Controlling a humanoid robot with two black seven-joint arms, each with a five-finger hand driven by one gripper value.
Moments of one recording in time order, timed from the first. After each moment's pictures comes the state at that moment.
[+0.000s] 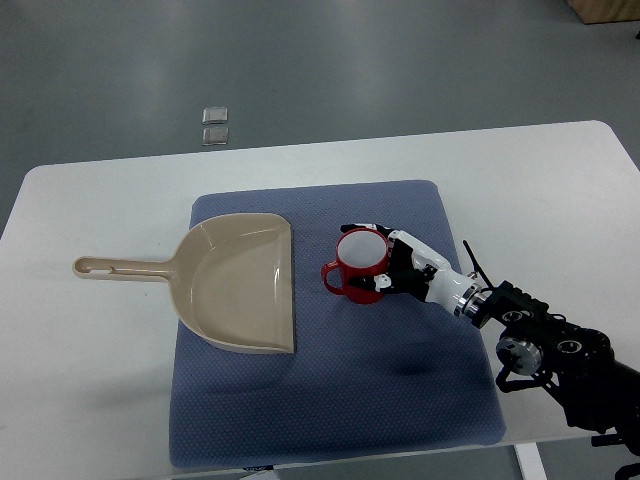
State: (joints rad) left arm -0.01 0.00 0.06 -0.20 0.08 0.08 0.09; right arm 0.54 -0.09 0.60 0.63 -0.74 0.44 0.61
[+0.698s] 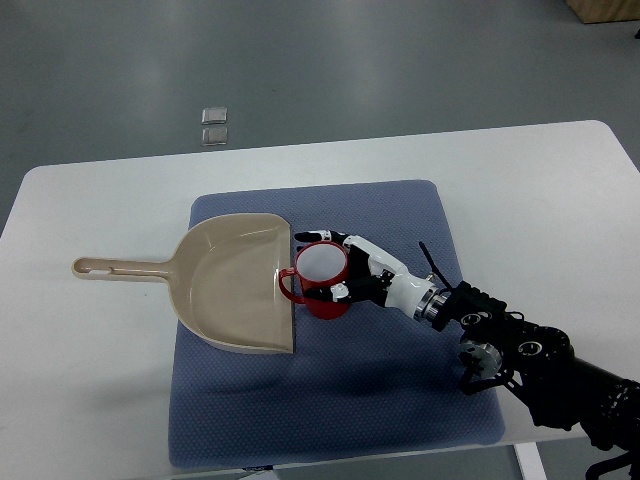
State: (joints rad) left arm -0.01 0.00 0.06 -0.20 0.08 0.08 0.09; right arm 0.58 0.00 0.52 0.64 -0.74 0.40 0.61
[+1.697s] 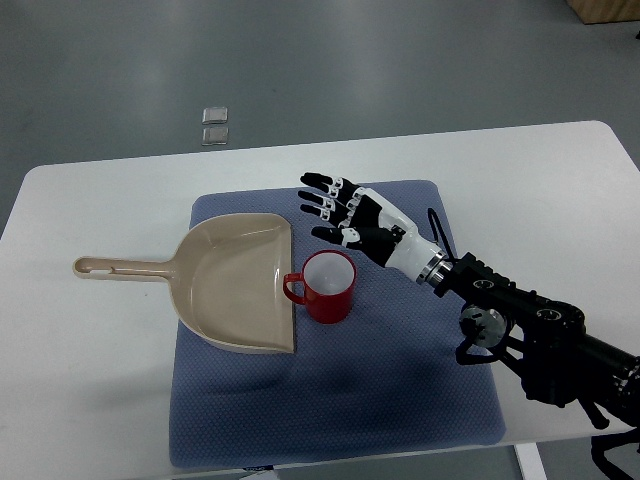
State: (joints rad) left arm -0.01 0.00 0.06 -0.20 0.08 0.08 0.09; right arm 0.64 -0.05 0.54 0.72 -0.44 0.47 0.61
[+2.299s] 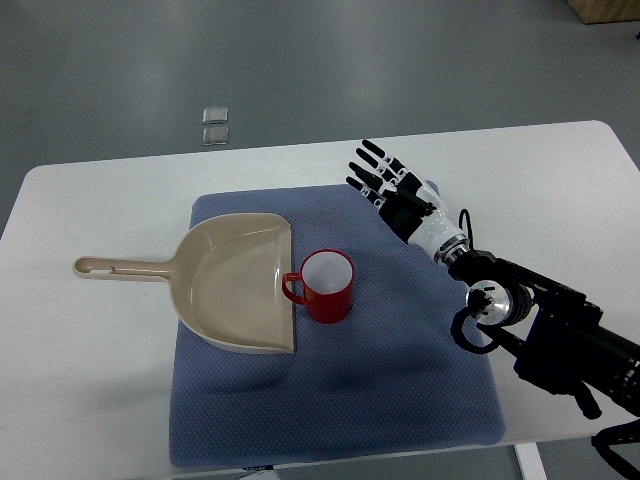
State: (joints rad) left arm -0.01 0.00 0.06 -0.20 0.09 0.08 0.09; right arm 0.65 -0.07 0.60 0.71 -0.01 0.37 0.46
